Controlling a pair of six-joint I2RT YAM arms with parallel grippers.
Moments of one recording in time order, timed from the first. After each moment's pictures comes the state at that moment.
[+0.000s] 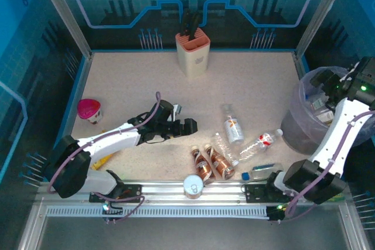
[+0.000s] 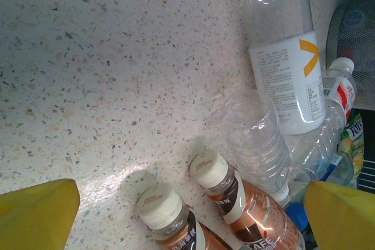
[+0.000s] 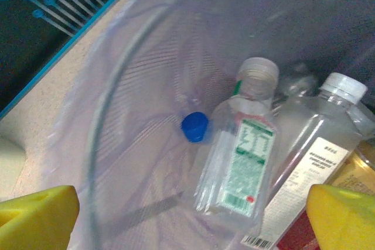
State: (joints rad) left arm -0.66 1.36 0.74 -0.18 0.32 -0.85; right arm -0.57 1.27 1.63 -1.22 -0.17 0.26
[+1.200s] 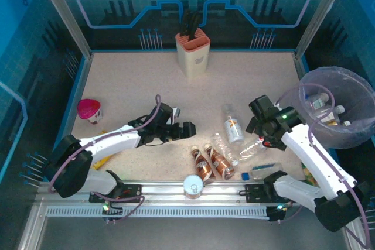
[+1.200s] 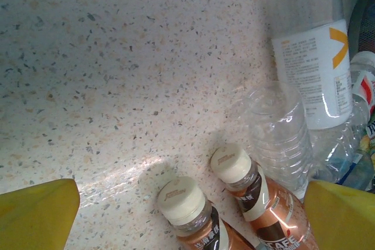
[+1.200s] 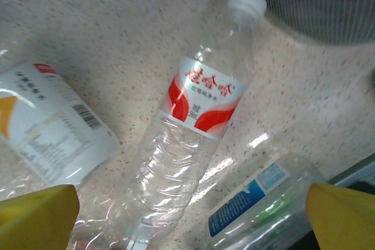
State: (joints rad) left arm -0.66 1.37 0.69 -0.16 0.32 -0.84; right arm 0.42 1.02 0.96 -1.32 0.30 1.03
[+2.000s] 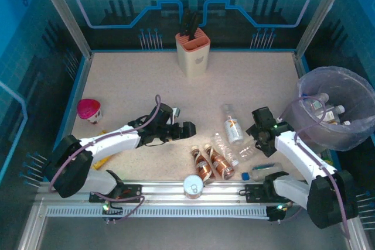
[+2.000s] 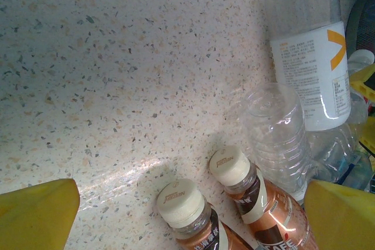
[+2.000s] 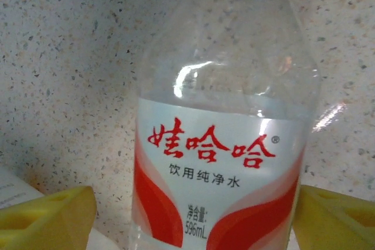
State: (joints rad) left arm -0.66 1.37 0.68 -0.15 0.31 -0.84; right arm 0.24 1.08 0.59 -0.80 0.19 1.19
